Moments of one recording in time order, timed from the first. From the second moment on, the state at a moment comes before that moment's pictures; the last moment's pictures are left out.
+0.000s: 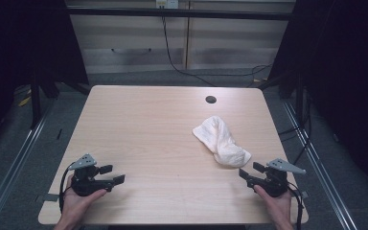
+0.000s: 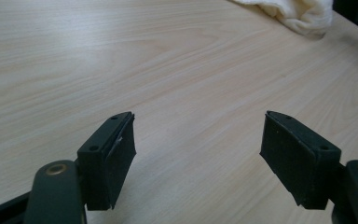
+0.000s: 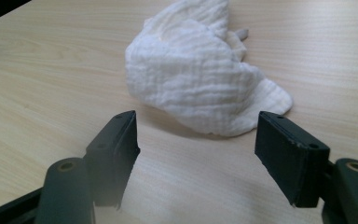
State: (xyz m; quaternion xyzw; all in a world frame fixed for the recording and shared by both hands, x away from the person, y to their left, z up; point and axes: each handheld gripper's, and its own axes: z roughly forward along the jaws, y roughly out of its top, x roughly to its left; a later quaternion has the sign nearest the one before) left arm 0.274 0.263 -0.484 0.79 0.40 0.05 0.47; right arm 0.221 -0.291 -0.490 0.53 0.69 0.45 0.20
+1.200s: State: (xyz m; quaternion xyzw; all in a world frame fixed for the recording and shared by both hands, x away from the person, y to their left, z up) left arm 0.276 0.260 -0.485 0.80 0.39 0.06 0.46; right arm 0.317 -0.263 -0.442 0.45 0.77 0.43 0.13
